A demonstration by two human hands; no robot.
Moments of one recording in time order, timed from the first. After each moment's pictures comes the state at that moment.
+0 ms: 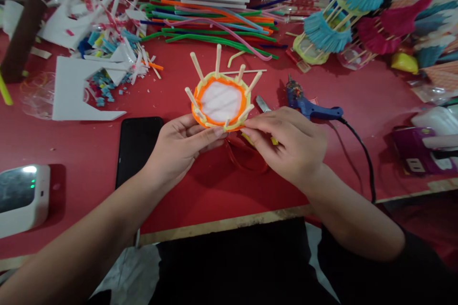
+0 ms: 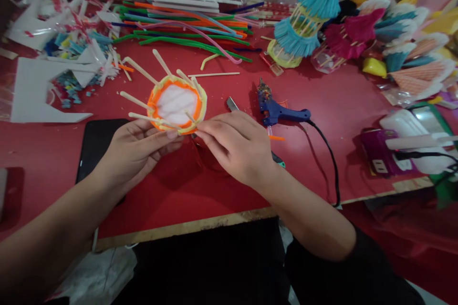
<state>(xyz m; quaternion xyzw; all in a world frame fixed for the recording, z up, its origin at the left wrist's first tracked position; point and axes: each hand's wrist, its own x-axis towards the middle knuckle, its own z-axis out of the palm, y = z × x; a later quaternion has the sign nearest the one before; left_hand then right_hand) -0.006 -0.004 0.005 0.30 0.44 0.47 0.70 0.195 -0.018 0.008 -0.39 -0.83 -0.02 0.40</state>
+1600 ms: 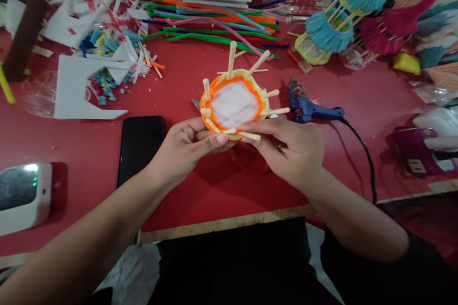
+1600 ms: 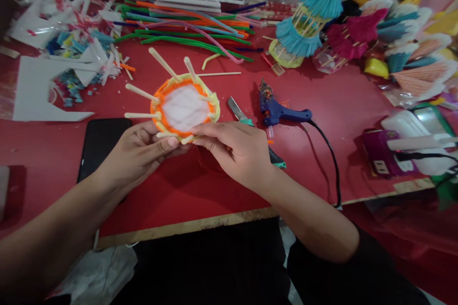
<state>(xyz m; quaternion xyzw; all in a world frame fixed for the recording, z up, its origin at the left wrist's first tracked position) -0.011 -0.007 0.002 0.37 0.38 0.40 0.75 0.194 -0.026 0.007 -0.44 -0.80 0.07 0.39</state>
